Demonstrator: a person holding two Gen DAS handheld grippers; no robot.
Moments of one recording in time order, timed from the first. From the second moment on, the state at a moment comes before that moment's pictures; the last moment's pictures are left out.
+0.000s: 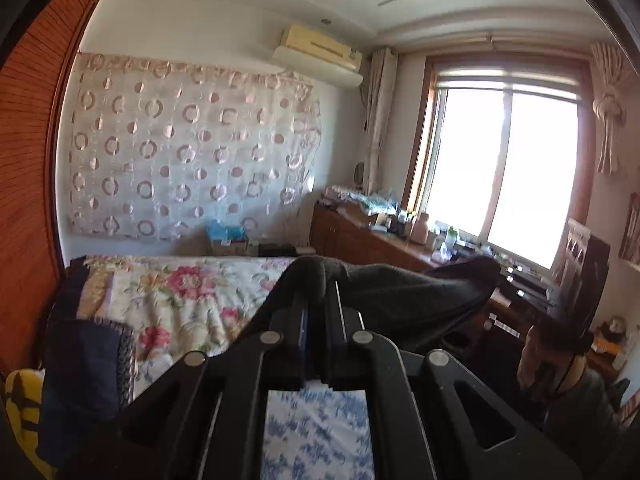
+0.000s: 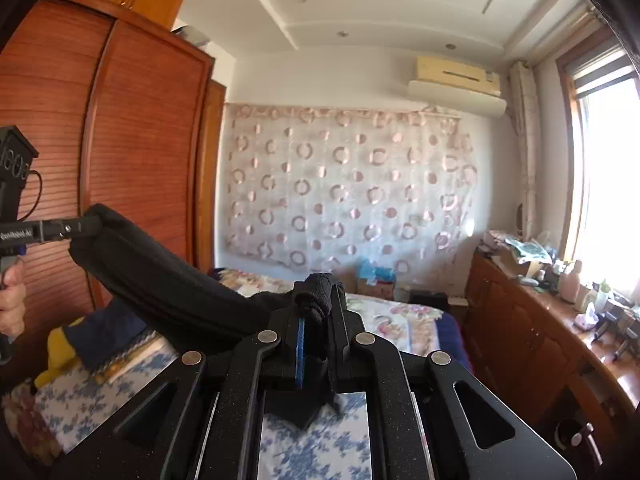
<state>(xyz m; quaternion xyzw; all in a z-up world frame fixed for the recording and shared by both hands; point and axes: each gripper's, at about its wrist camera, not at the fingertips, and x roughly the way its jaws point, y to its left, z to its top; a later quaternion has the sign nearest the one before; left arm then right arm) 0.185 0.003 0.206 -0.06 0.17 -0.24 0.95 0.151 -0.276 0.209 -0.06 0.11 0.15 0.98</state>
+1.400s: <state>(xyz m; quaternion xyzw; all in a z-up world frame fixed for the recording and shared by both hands) 0.282 0.001 -0.016 -0.08 0.36 -0.22 0.90 0.282 -0.272 -0.001 -0.03 0.31 0.19 0.93</state>
